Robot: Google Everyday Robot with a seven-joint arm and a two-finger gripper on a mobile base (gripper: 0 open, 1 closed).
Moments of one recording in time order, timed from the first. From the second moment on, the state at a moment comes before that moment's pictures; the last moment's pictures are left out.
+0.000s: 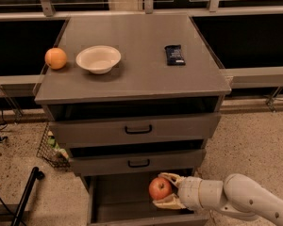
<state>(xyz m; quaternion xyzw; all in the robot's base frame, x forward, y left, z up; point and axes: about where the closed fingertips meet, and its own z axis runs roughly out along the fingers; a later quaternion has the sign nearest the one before) 0.437 -0.082 0.531 -0.56 0.67 0.23 0.44</state>
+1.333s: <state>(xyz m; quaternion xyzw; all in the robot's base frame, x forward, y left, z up) 0.436 -0.064 0.419 -0.55 0.64 0.27 0.46</state>
